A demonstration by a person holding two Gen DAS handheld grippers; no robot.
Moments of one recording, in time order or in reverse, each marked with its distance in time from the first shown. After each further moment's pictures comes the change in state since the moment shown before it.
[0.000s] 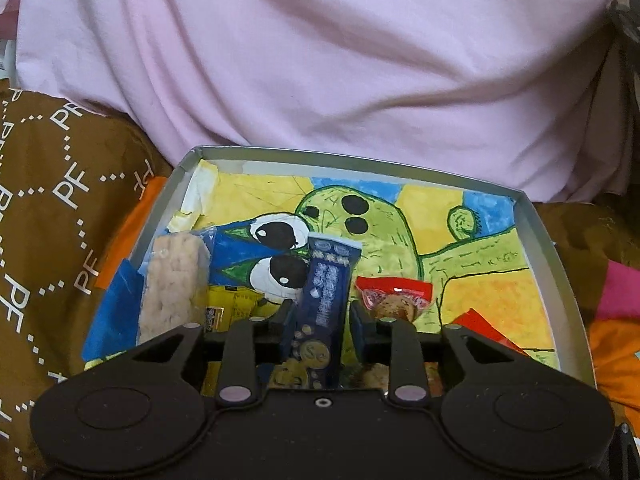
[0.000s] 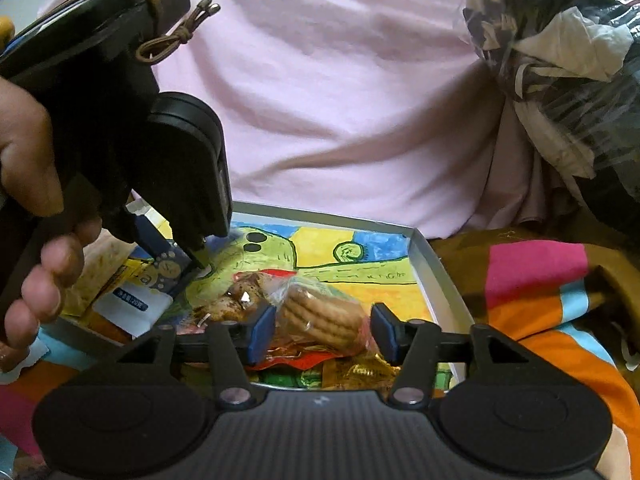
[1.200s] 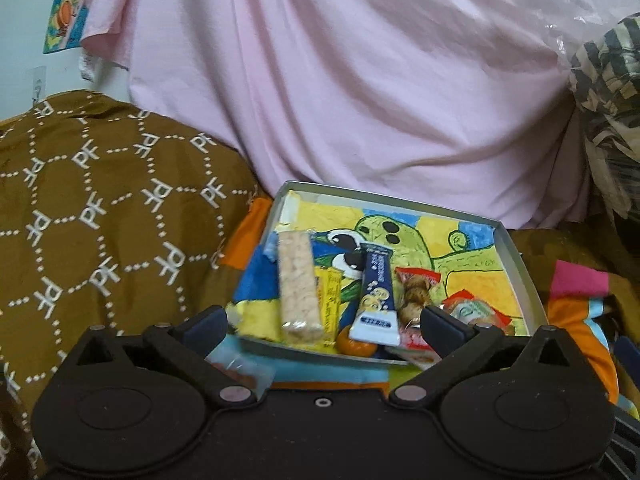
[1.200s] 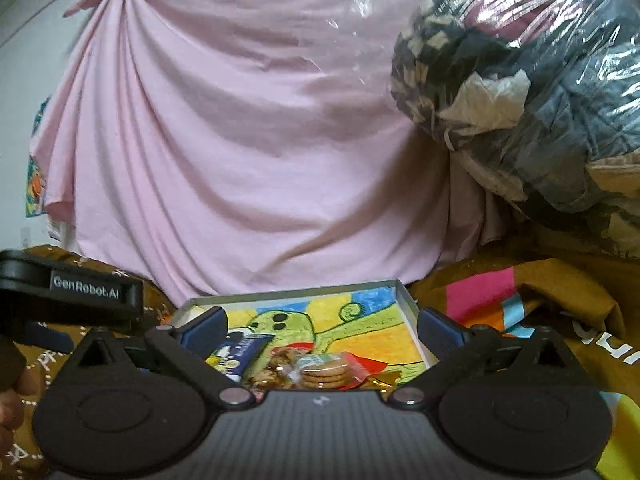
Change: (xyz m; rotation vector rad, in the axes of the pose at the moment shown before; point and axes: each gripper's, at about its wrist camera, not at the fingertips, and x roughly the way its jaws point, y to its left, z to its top) left arm -0.151 0.071 -0.057 -0.049 -0.155 0.003; right arm -0.118 -0.021 0.039 0.251 -0.148 0.041
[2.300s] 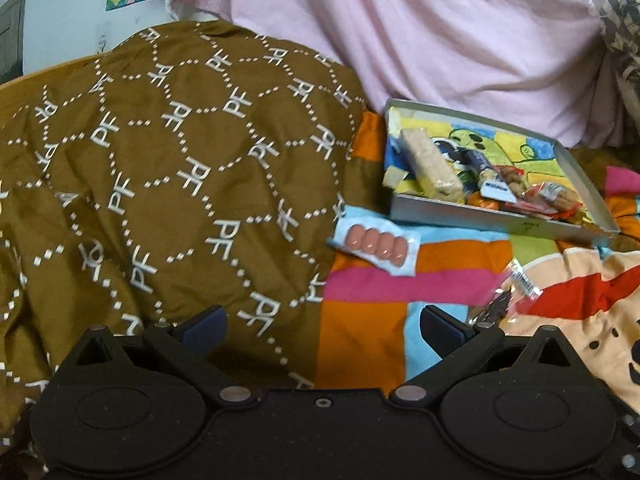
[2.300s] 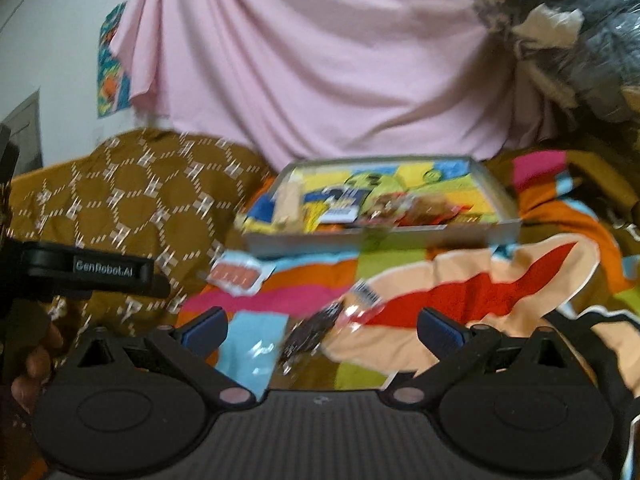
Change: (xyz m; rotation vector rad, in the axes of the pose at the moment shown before) left arm -0.055 0.116 -0.091 0.039 0.120 0.117; right arm -0.087 0.081 -0.059 -0.060 0.347 0.147
